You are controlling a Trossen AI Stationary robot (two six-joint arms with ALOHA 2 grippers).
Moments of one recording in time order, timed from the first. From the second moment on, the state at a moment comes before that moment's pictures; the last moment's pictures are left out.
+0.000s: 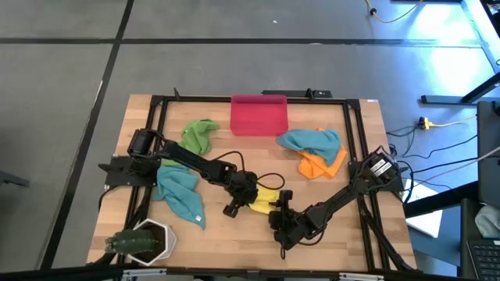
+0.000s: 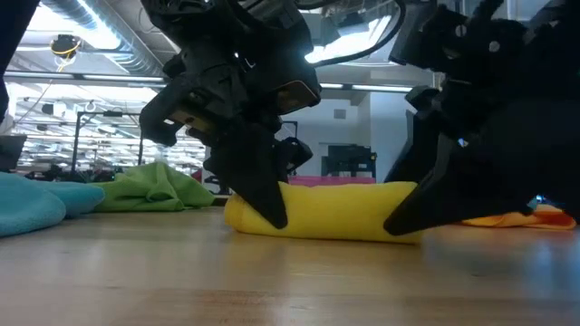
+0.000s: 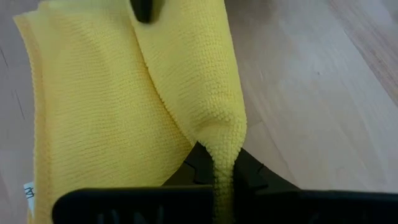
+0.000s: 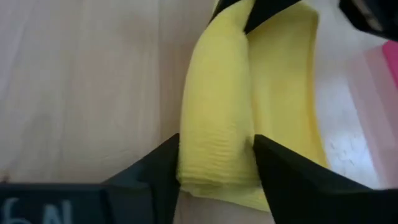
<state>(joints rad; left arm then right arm) -0.16 1.97 1.11 -0.16 0.26 0.18 0.64 2.00 1.11 -0.27 0.75 0.41</state>
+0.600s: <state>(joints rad) -0.18 1.92 1.10 -0.21 0.10 0.19 0.63 2.02 1.11 -0.25 0.67 0.56</state>
